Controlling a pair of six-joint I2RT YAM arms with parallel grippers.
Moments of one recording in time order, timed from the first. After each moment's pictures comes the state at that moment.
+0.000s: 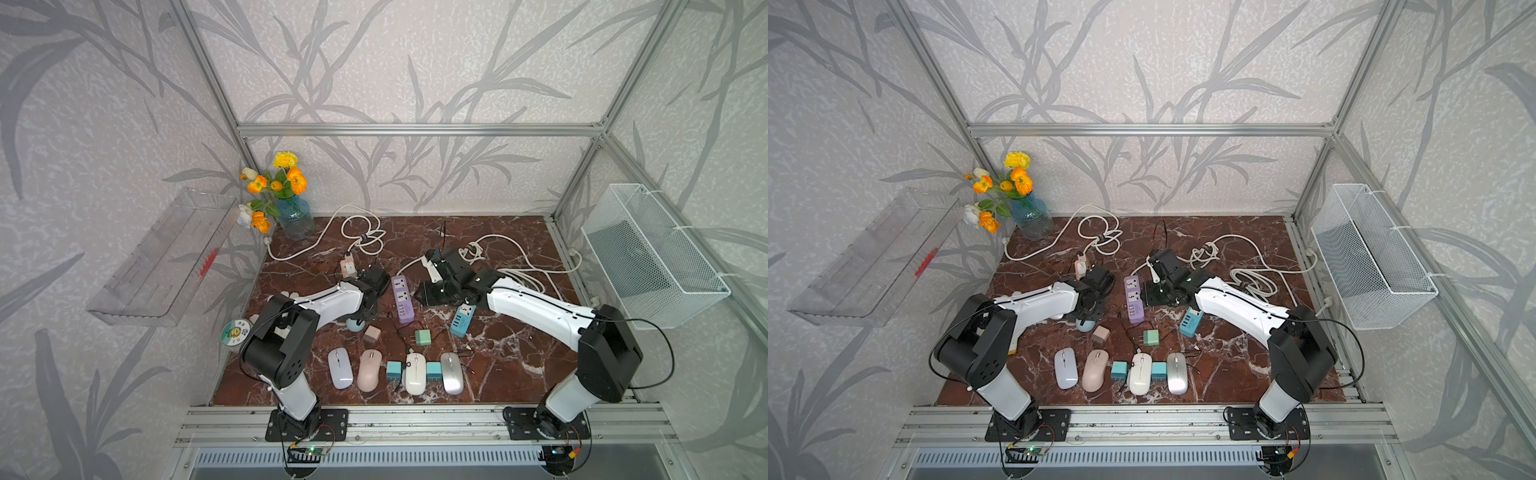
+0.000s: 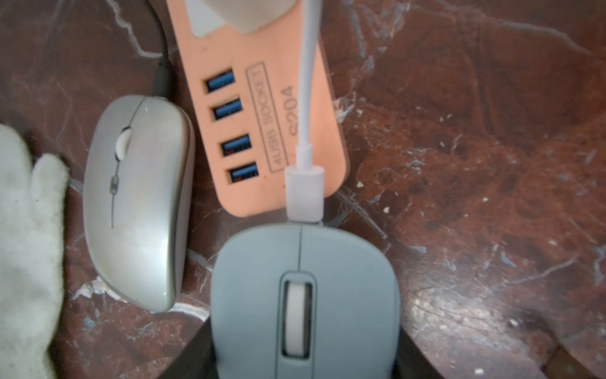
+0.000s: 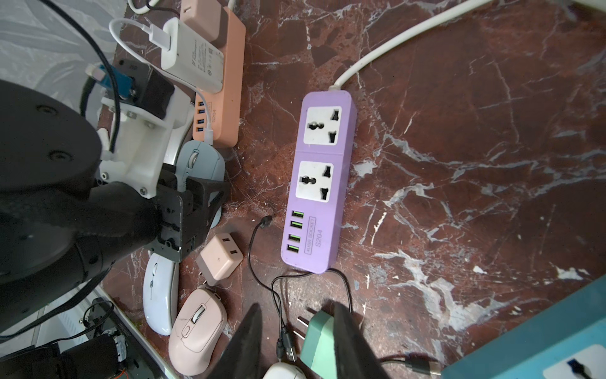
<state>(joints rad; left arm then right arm) -0.48 1.69 0.96 -0.65 -0.38 -0.47 0.74 1.62 1.21 -0.48 -0.16 0.55</state>
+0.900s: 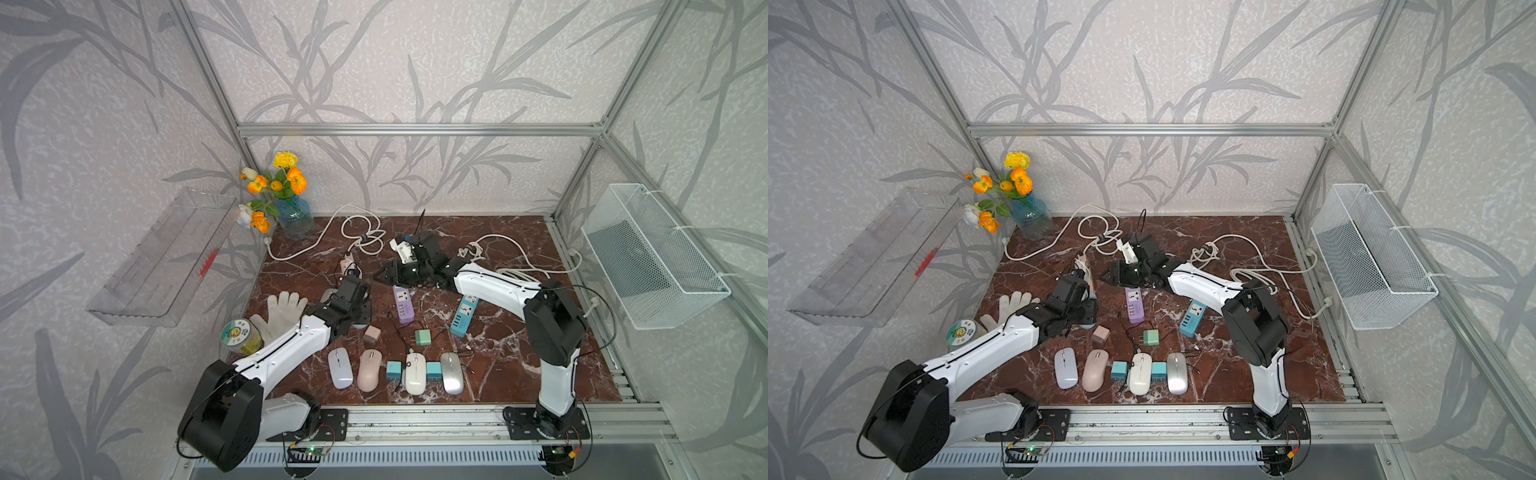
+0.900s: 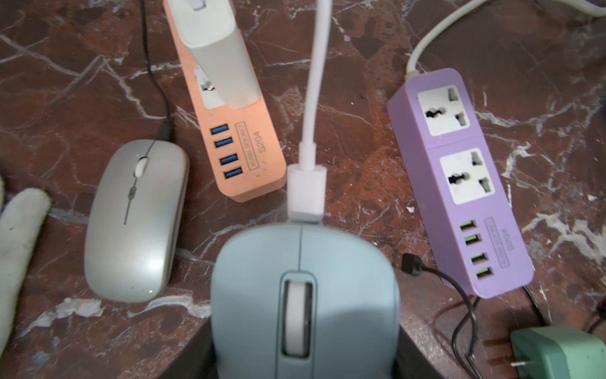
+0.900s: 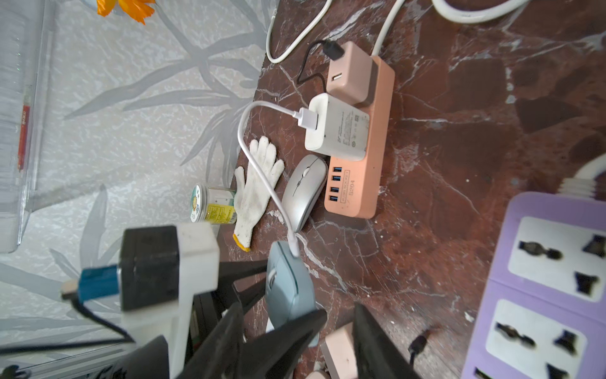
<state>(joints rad) -0.46 1.20 0.64 -0.36 -0.16 -0.34 0.74 1.97 1.48 -0.12 -0.52 0.77</state>
